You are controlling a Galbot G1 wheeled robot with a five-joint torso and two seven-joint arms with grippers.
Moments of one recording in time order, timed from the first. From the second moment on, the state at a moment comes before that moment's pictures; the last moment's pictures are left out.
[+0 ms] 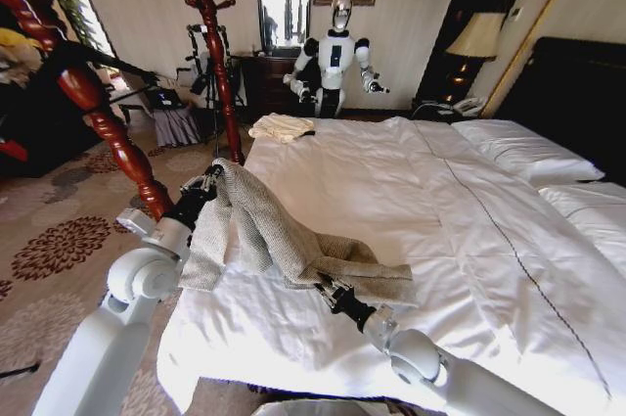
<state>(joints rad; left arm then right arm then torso) 1.09 -1.00 -0.57 -2.17 -0.90 0.20 -0.06 -1.22 0.66 -0.12 2.01 0.55 0.17 -0.06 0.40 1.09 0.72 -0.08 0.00</state>
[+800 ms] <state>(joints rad) 1.10 -1.00 -0.58 -2.18 -0.91 0.21 -0.07 -1.31 0.67 -0.06 1.97 0.50 0.19 -0.17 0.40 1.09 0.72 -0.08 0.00</state>
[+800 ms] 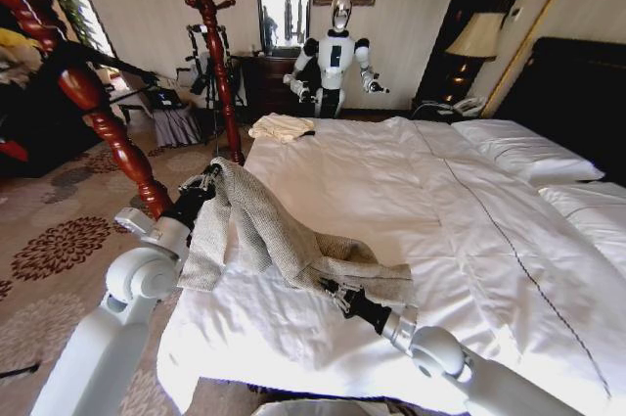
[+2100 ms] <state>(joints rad) 1.11 -1.04 -0.58 -2.21 -0.91 0.21 -0.07 -1.20 0.82 -0.26 1.95 0.38 -0.04 0.32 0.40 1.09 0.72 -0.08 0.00</state>
